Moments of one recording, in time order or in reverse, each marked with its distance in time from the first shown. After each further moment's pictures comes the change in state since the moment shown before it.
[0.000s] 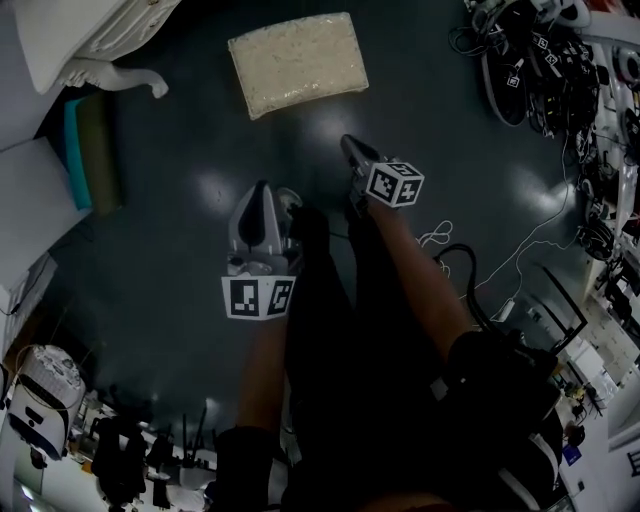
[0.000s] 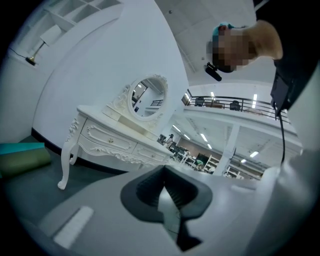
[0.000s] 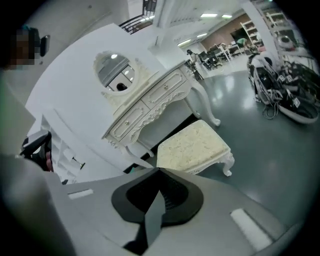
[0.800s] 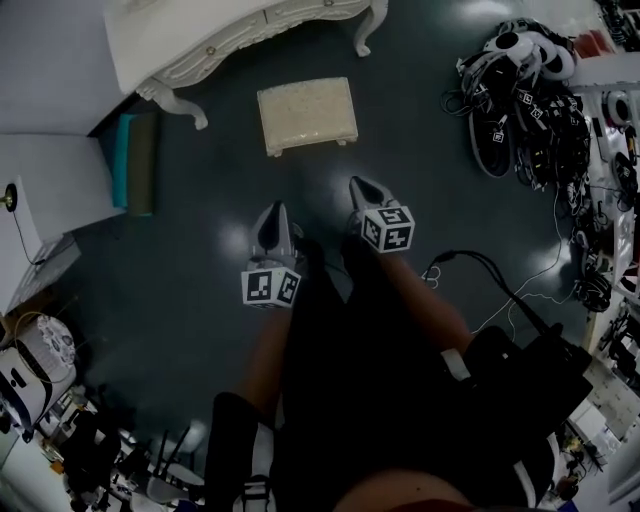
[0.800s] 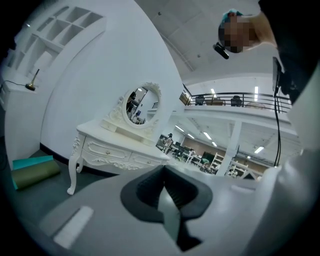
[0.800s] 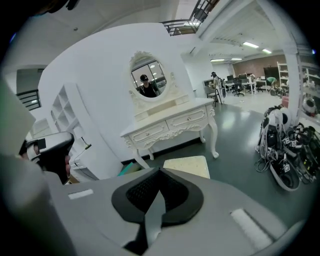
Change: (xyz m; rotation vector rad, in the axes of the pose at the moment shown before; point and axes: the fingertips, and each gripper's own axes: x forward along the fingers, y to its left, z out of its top) left arm -0.053 -0.110 0.062 0.056 -0.009 0.074; right arm -0.174 0.115 0.101 -0.367 -0.007 -0.076
